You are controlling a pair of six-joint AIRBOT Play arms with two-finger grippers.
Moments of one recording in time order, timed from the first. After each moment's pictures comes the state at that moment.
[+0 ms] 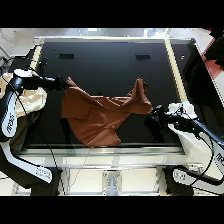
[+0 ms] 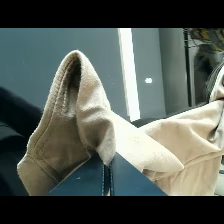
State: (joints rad) left arm 0.22 -1.74 1.47 0.70 -1.15 -0.99; right arm -0.18 -1.29 0.51 -0.41 0.62 1.39
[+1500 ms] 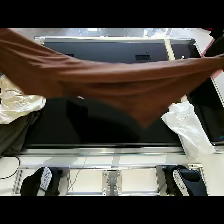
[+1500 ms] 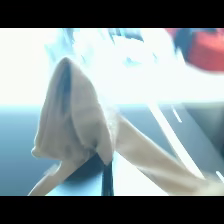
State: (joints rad) left arm 0.55 -0.67 1.47 0.62 -1.09 -1.04; right arm -0.10 -0.49 1.52 -1.07 1.14 1.24
